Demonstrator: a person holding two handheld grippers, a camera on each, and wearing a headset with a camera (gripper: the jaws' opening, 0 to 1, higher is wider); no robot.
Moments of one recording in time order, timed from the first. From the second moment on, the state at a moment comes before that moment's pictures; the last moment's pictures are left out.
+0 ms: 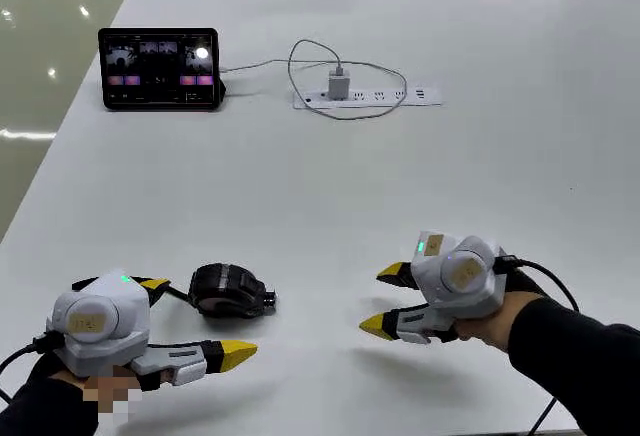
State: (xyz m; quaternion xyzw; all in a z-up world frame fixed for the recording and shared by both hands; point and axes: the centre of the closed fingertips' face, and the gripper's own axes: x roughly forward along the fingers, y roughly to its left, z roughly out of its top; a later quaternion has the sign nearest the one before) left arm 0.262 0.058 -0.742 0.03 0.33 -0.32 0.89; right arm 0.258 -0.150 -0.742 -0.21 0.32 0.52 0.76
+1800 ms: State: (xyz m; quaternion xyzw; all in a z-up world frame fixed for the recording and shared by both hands) left arm 0.249 0.119 -0.712 0.11 0.33 -0.32 0.88; right arm 0.218 -0.322 -0.720 -0.16 0.33 0.41 0.83
